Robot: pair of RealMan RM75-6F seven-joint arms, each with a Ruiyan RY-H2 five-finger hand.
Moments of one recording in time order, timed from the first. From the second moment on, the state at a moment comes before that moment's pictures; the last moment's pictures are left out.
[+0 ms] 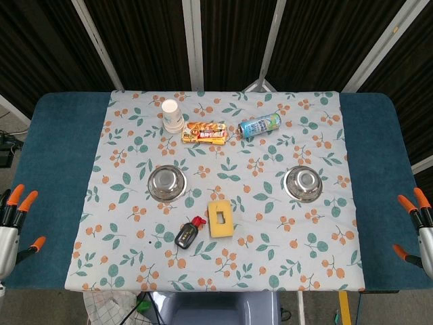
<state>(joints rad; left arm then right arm) 0.00 -1.20 -0.06 -1.59 1.64 1.68 0.25 0.03 -0.99 0.06 -1.61 -1.51 1.55 -0.09</state>
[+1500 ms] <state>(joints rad) -0.06 -1.12 -0.05 -1.67 1.57 1.53 0.17 0.15 -0.99 0.10 -1.74 -1.41 1.31 -0.10</state>
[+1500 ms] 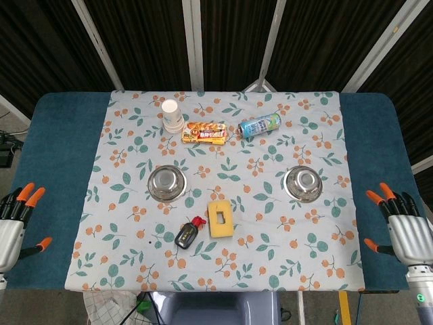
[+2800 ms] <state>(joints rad) -0.07 -1.19 -0.06 -1.64 1.50 1.52 0.26 0.70 -1.52 0.30 -1.34 -0.69 0.86 -0.61</state>
